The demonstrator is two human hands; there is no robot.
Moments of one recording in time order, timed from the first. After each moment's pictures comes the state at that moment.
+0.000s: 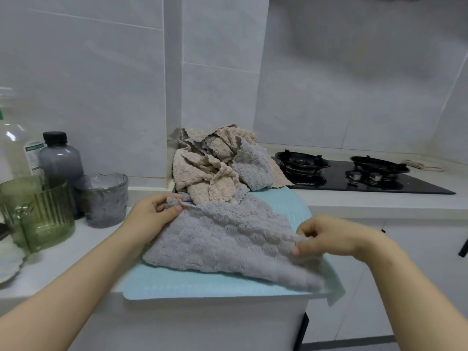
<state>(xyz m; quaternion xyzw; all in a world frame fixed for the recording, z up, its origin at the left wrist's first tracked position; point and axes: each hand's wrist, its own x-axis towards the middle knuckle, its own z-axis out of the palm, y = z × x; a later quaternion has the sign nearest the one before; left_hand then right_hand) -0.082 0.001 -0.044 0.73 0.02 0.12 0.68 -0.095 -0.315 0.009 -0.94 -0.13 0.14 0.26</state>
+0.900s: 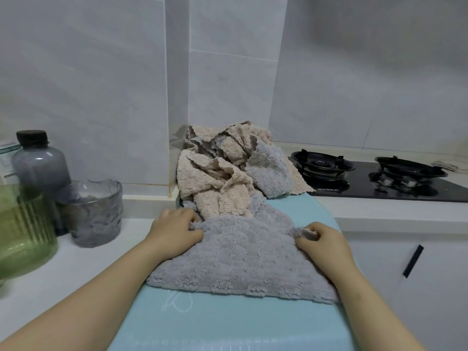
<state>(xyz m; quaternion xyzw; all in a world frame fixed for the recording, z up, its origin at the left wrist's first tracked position) -0.002 -0.003 -0.064 0.98 0.01 0.08 0.18 -0.003 -0.283 -0.068 -0.92 0.04 -0.16 0.35</state>
